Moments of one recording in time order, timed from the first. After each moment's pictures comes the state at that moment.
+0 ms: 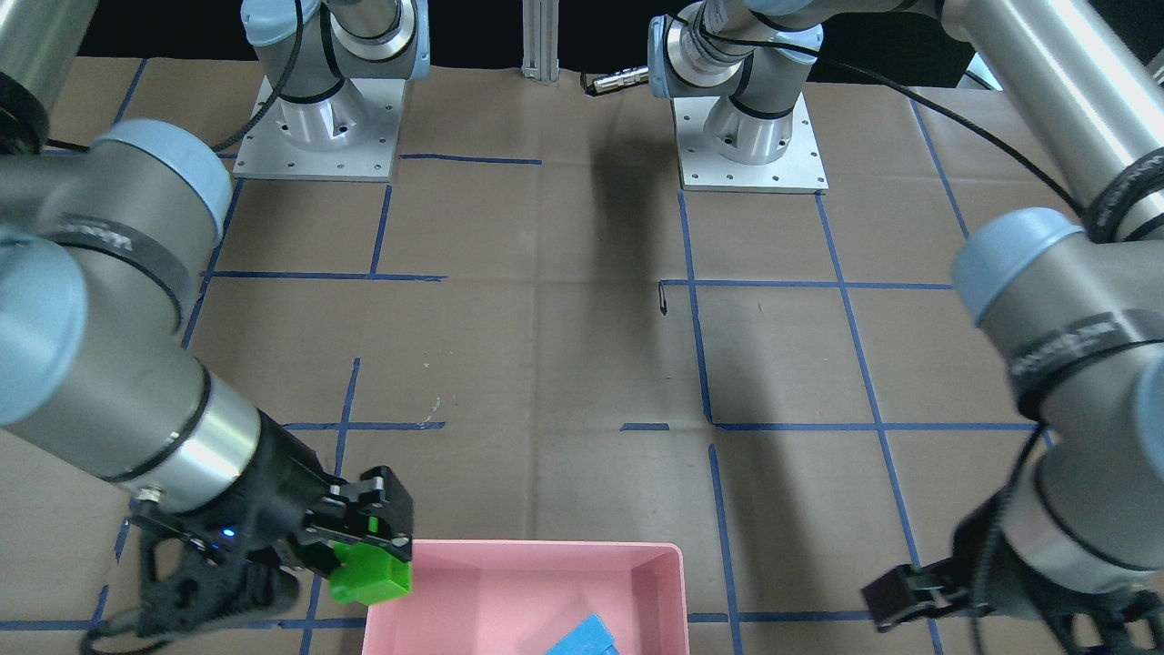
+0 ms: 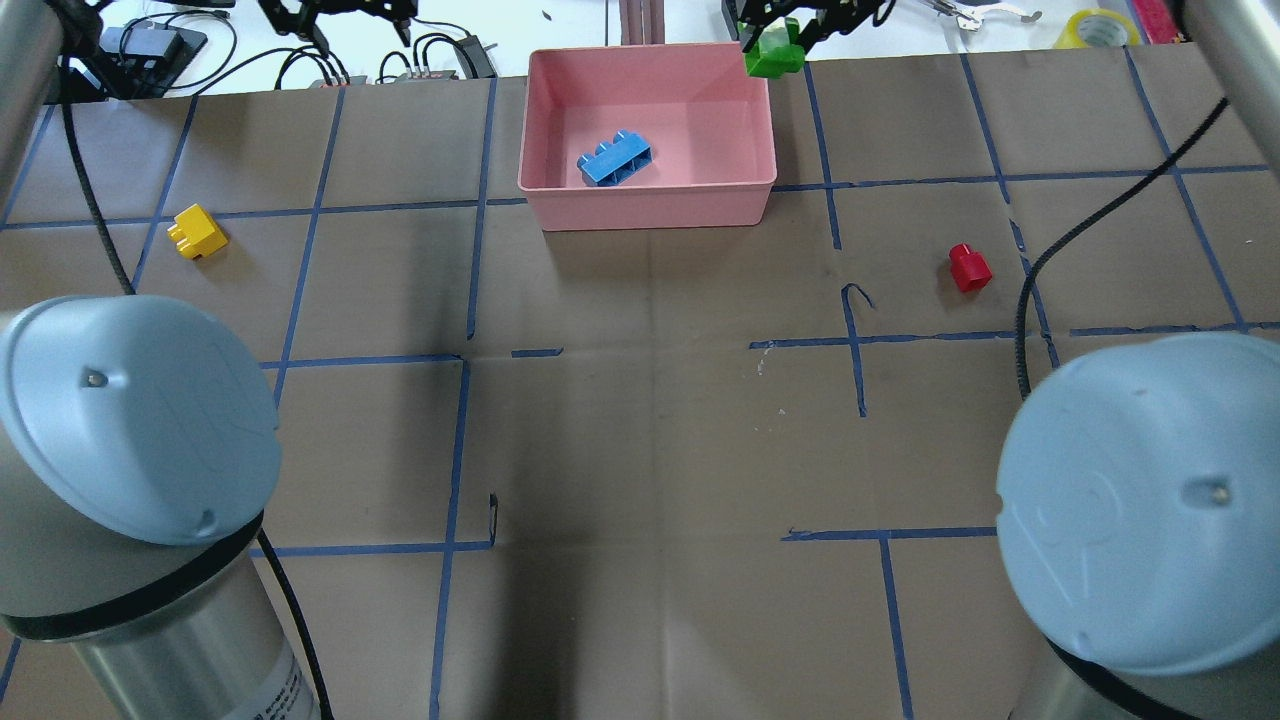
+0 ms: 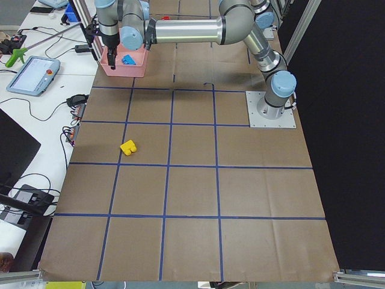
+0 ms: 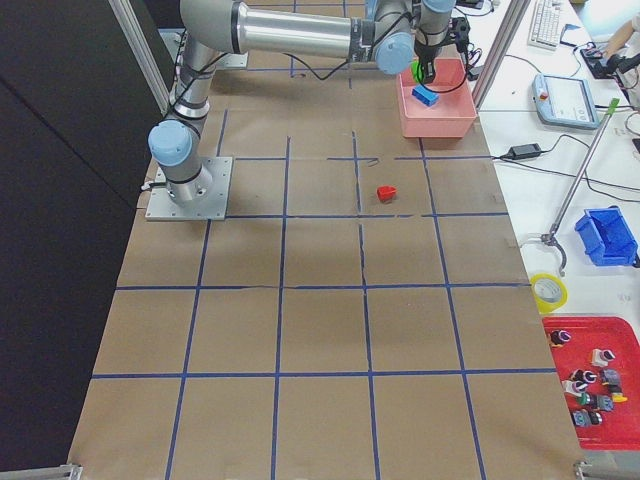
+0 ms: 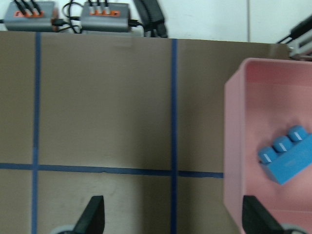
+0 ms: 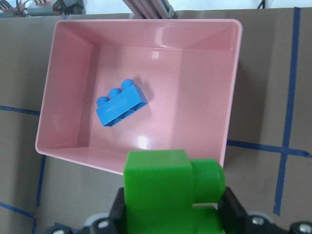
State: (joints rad) left arm -1.41 -2.25 -0.90 -1.41 1.55 0.01; right arm 1.63 -0.94 0.98 -1.82 -1.24 -0.08
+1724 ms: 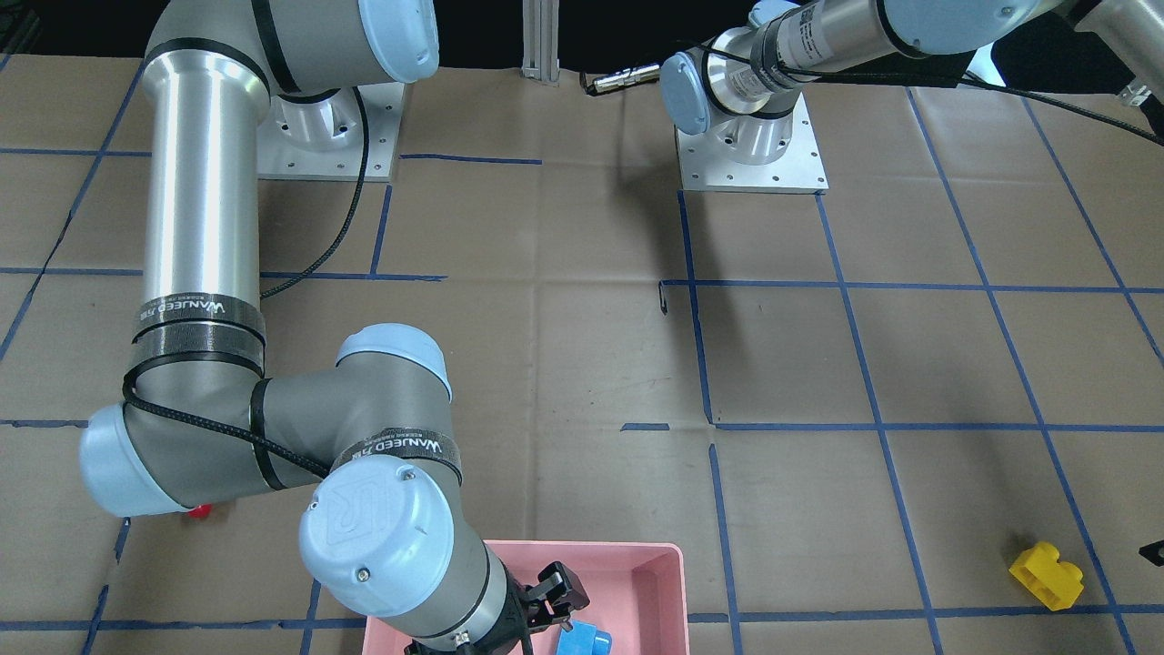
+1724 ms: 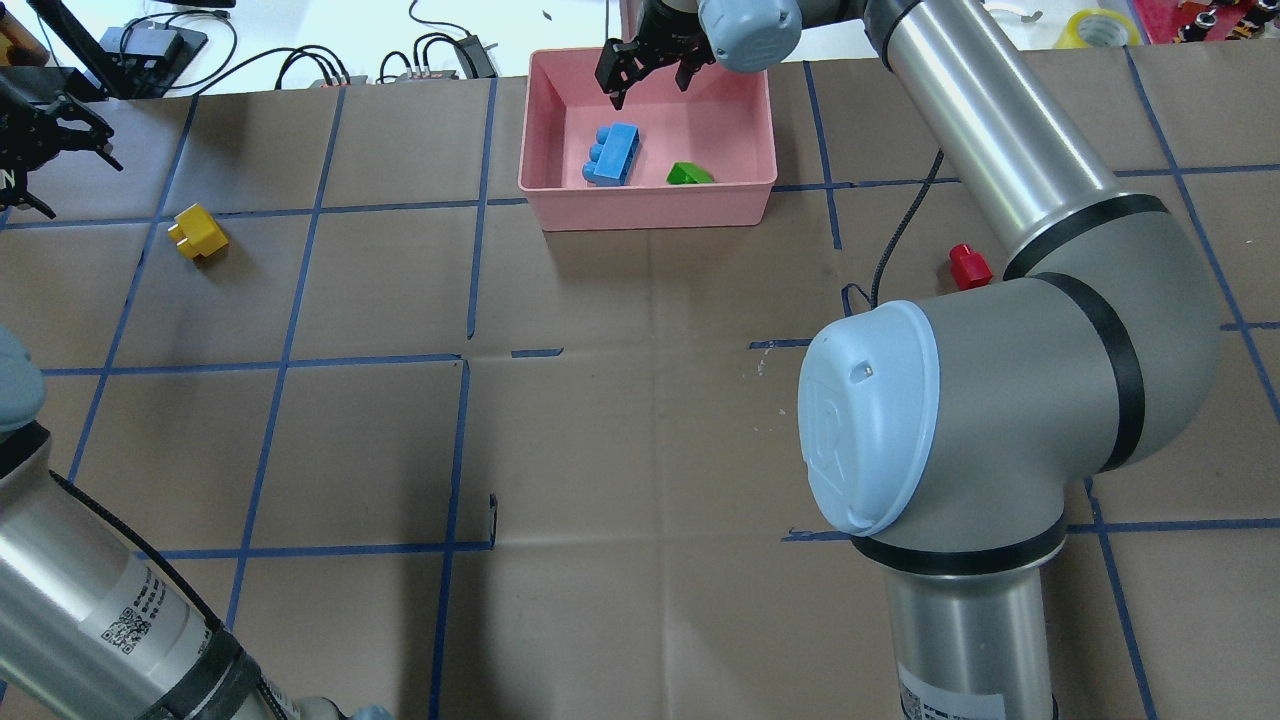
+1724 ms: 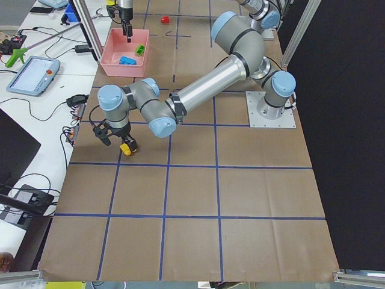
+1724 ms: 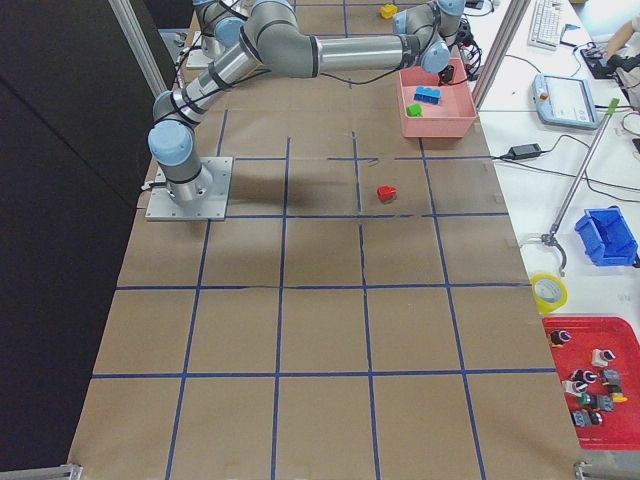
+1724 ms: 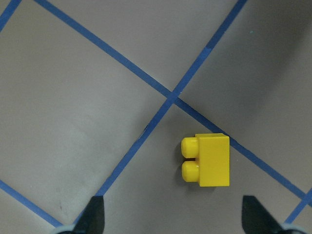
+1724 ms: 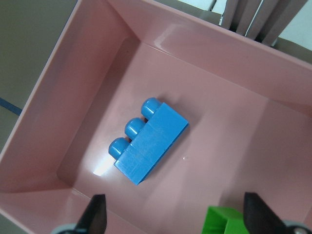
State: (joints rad) left arm -1.01 -2.28 -1.10 -1.26 1.55 -0.21; right arm 1.78 -0.64 0.70 -1.85 -1.36 -0.22
